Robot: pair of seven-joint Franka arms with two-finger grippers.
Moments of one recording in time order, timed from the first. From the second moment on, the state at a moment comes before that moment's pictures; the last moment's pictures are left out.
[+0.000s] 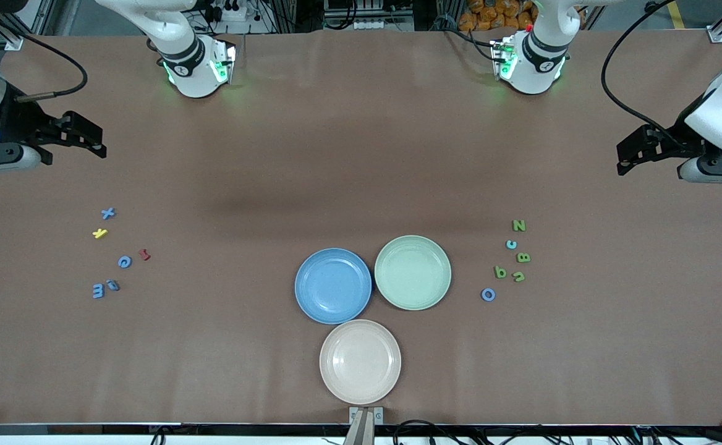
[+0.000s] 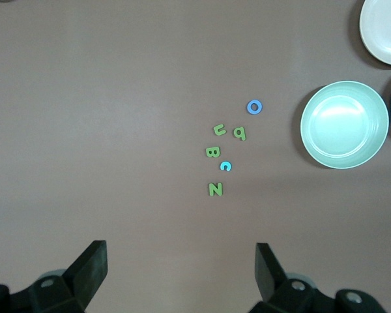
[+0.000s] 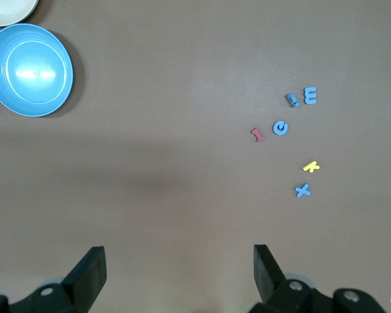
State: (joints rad) left arm -0.03 0.06 -0.12 -1.47 0.03 1.57 -0.06; right arm -0.06 -0.02 0.14 -1.57 0.04 1.51 -0.03
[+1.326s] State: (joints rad) left arm -0.04 0.30 -0.12 -1.76 0.03 2.07 -0.06; right arm -0.06 0.01 0.13 -1.63 0.04 1.55 -0.03
